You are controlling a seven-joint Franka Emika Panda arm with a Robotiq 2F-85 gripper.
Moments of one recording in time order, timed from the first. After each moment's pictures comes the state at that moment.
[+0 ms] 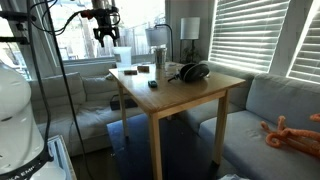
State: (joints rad) arm 0.34 0.01 0.37 -1.79 -0.07 1.83 0.11
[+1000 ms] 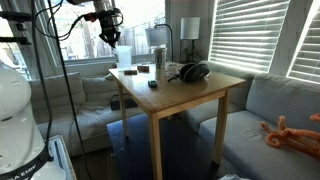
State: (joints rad) arm 0.34 0.04 0.37 -1.79 -0.17 1.85 0.11
